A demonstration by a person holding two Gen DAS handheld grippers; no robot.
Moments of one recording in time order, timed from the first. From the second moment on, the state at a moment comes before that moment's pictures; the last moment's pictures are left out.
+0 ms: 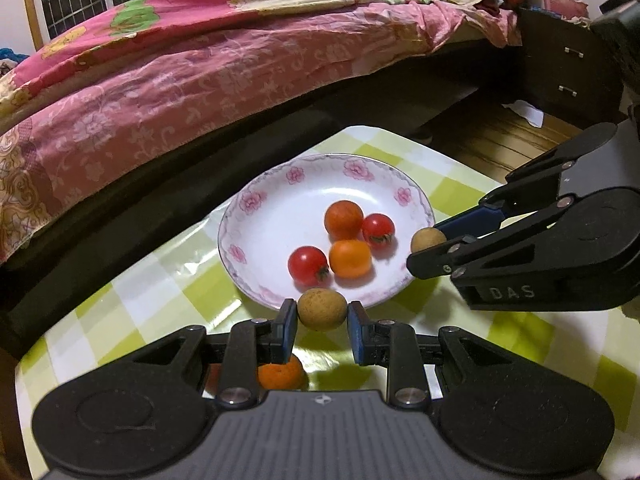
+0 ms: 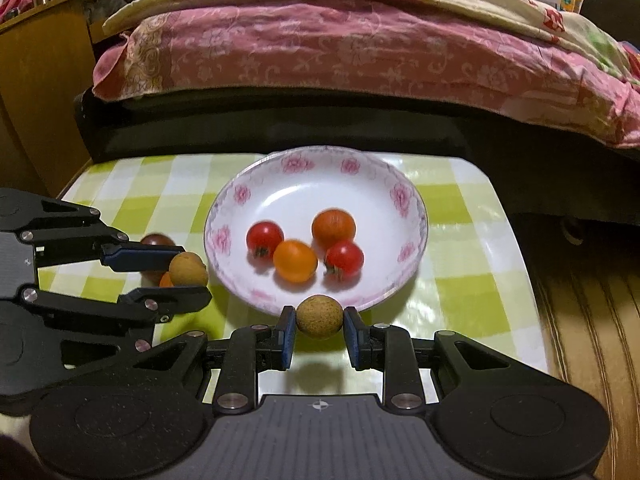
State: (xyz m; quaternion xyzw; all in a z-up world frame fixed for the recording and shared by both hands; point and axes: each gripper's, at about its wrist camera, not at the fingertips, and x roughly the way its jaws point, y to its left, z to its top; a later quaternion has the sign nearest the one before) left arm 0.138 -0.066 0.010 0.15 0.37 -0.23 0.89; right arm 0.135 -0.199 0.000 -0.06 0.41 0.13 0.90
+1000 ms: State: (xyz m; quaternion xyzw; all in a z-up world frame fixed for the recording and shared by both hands) left arm 0.159 -0.074 -0.003 0.16 0.36 -0.22 0.89; right arm 0.166 -0.193 -0.022 -0.07 0.41 0.14 0.90
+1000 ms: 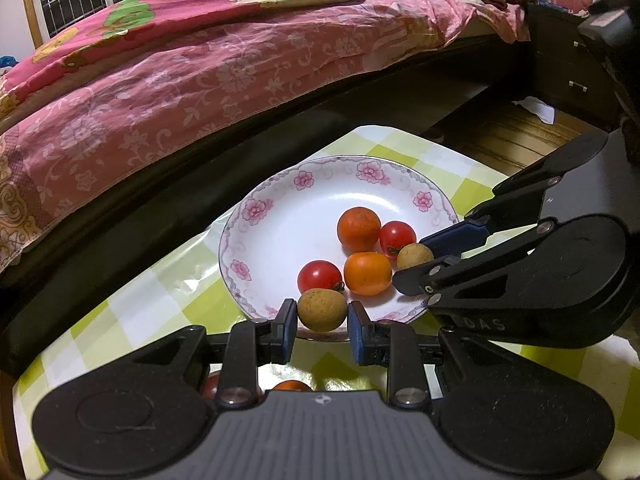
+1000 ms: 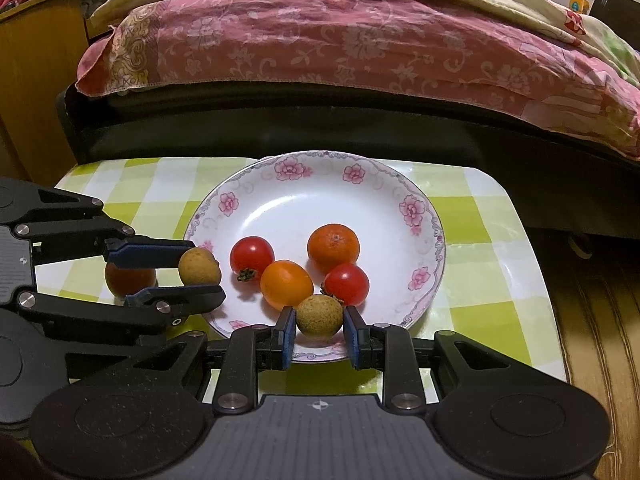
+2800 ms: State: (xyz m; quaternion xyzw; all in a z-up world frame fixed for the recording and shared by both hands) left arm 0.160 -0.035 0.017 0.12 0.35 -0.18 0.91; right arm 0.168 -0.214 -0.003 -0.02 0.37 0.11 0.92
